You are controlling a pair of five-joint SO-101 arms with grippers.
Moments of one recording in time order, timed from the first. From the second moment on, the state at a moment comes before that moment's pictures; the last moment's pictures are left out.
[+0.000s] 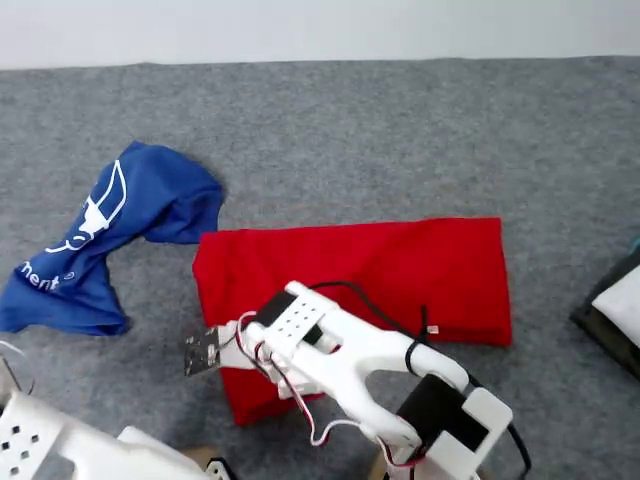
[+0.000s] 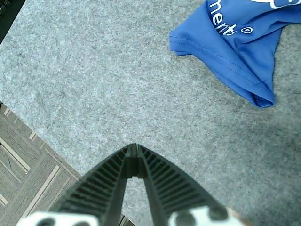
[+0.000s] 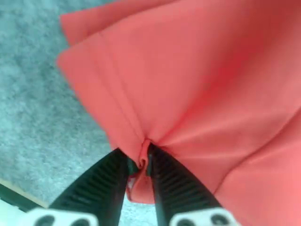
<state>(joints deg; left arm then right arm) -68.6 -52.7 25.5 99.2 -23.4 -52.0 4.7 33.1 66.5 48.7</state>
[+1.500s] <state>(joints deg) -68.6 -52.7 25.5 99.2 -23.4 -36.3 27.9 -10.6 79.8 53.1</state>
